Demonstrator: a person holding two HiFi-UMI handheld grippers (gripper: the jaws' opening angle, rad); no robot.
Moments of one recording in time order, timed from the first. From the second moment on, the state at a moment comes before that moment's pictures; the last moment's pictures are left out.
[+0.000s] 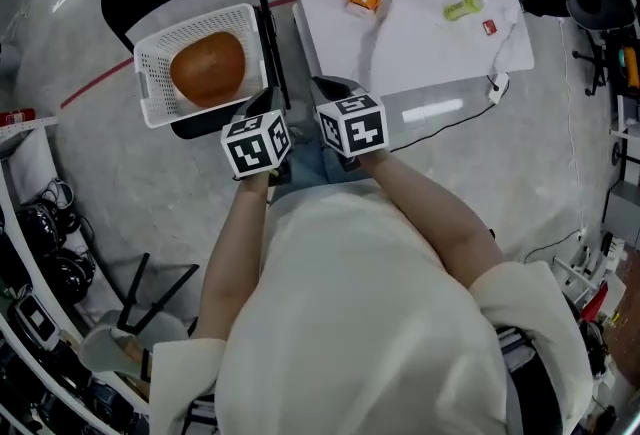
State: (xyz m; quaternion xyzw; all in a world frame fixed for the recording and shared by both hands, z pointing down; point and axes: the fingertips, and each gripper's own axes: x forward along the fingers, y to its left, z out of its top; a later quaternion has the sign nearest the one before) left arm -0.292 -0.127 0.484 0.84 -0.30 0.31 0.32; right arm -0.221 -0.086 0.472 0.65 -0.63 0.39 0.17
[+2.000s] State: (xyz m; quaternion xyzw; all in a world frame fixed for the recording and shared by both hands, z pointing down) left arm -0.095 -0.144 0.537 0.82 -0.31 0.34 0.34; right arm 0.019 -0.107 0.525 0.67 -0.58 0.43 0.18
